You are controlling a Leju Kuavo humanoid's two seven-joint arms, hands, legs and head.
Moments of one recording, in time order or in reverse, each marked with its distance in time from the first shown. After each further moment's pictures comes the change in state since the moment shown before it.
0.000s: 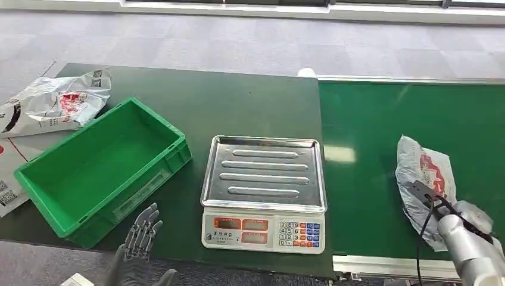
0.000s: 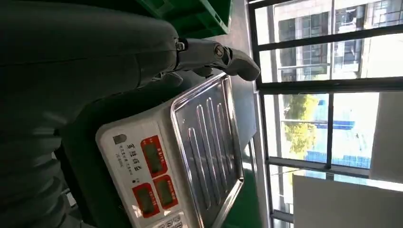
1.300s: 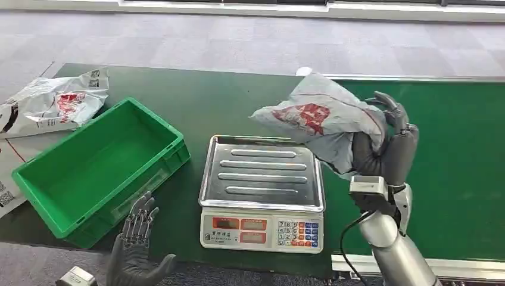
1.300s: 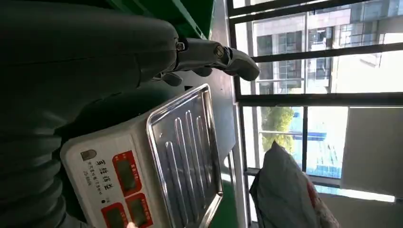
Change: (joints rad) left arm -0.103 0.038 -0.053 0.097 0.042 0.132 -0.104; right arm 0.200 0.258 0.459 -1.138 -0.558 -0.760 -0.855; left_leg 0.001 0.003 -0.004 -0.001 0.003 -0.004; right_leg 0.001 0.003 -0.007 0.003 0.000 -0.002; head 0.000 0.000
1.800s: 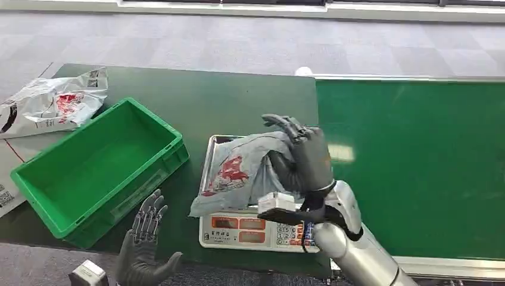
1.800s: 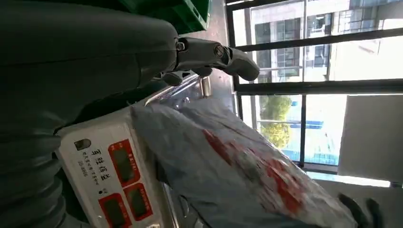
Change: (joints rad) left arm -0.066 0.051 -0.073 0.067 0.032 0.027 -0.019; right arm -0.107 0.096 0.285 0.102 0.237 0.347 0.286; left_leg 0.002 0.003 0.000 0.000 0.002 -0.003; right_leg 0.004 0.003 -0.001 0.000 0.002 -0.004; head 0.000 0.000
